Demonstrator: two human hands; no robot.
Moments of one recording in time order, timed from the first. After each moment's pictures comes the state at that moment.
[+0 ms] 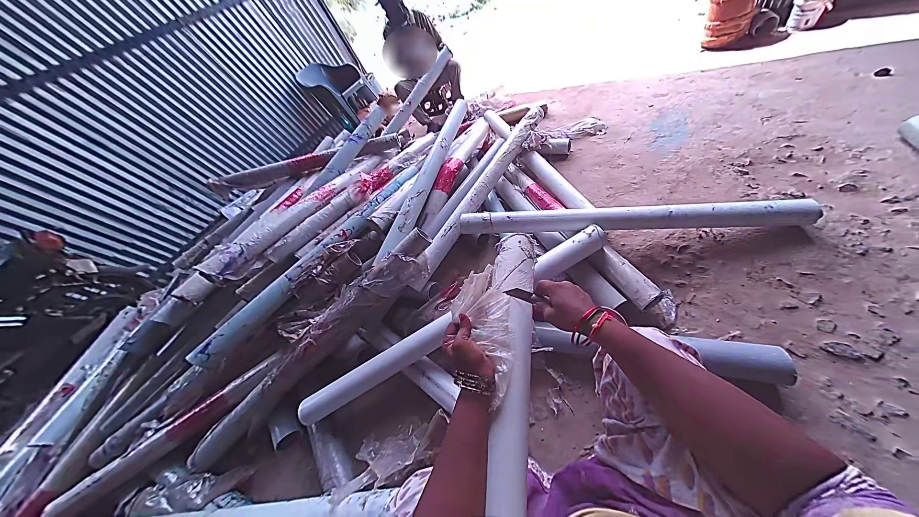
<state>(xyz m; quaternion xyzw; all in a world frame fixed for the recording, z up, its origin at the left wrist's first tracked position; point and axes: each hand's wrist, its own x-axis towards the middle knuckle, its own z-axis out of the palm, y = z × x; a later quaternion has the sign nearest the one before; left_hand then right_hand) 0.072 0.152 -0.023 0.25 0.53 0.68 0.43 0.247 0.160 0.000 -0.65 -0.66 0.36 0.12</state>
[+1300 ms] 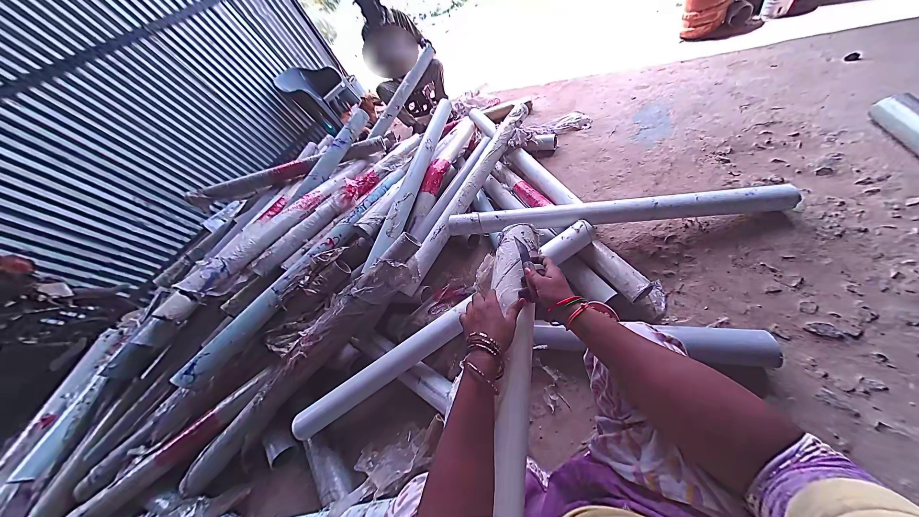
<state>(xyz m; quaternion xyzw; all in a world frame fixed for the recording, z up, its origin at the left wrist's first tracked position) 0.109 0.177 0.032 0.73 0.65 -0.05 0.21 0.237 0.182 -0.018 -0.58 -0.28 0.54 0.54</state>
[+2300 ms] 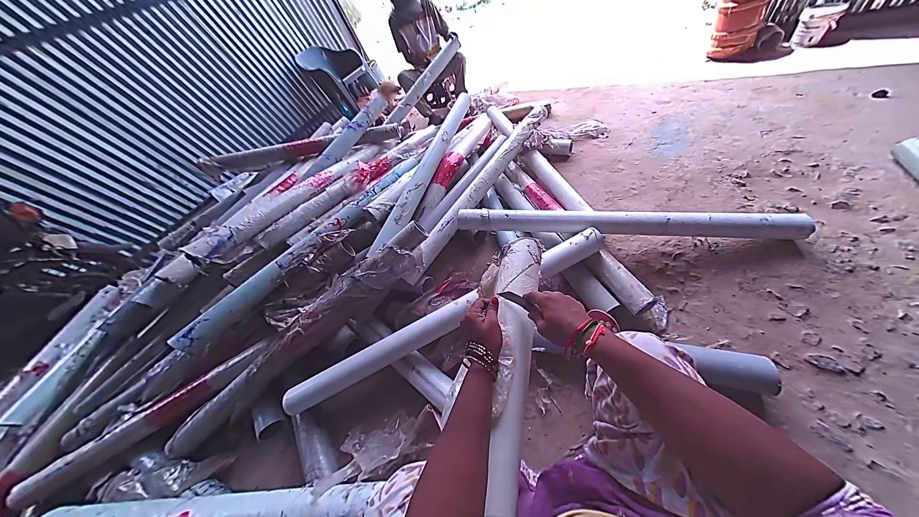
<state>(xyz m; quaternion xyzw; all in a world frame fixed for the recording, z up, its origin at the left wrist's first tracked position) 0.077 0.170 -0.028 0.62 0.64 0.34 0.29 0.233 0.151 0.007 -0.65 -0.68 0.34 0.05</state>
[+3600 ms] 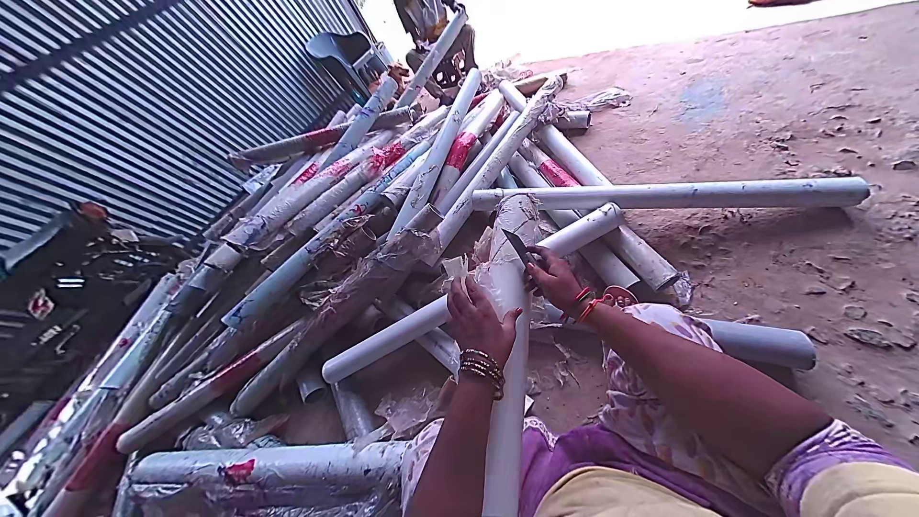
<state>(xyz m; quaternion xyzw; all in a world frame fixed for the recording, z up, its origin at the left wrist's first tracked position) 0.056 0.115 0.037 0.72 0.68 0.13 0.07 0.207 0.160 -0.019 -0.54 -0.46 0.53 0.46</state>
